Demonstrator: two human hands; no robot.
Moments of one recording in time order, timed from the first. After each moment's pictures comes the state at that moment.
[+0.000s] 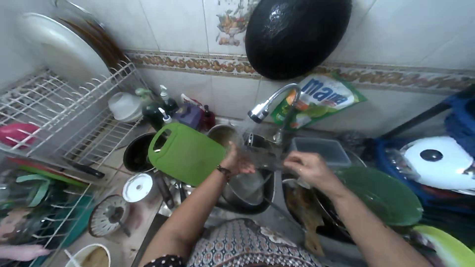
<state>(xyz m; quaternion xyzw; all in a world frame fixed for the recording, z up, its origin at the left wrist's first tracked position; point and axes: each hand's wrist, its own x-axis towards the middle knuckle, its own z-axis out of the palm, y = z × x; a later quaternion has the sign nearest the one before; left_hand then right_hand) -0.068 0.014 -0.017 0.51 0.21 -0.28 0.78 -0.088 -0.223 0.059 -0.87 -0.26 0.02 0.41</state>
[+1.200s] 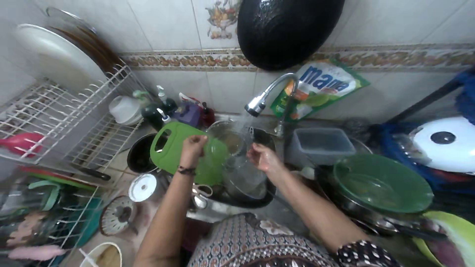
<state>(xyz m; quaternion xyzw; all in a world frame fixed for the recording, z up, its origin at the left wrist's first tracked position) -0.100 0.115 0.018 0.74 0.25 0.04 0.63 -0.058 -0.117 -0.016 -0.48 0.25 0.23 0.81</state>
